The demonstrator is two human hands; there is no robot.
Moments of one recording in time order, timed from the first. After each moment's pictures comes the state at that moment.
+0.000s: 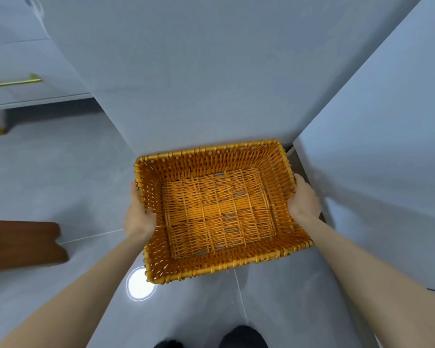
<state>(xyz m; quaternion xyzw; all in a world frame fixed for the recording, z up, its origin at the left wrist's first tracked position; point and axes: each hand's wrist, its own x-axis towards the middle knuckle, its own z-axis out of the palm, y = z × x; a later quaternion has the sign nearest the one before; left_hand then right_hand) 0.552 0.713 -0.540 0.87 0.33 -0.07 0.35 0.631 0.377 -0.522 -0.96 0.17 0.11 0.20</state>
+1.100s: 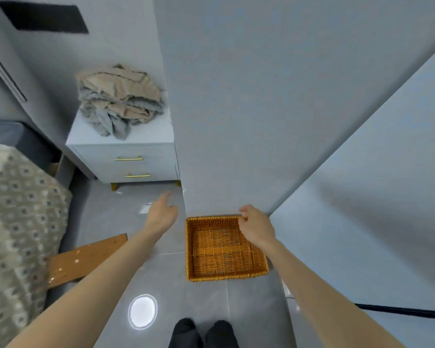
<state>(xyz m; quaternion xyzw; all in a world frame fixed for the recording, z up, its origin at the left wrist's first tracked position) 0.531 0.745 0.021 0.84 0.31 -0.11 0.44 0.572 0.513 0.014 -0.94 -0.03 0.22 0.26</state>
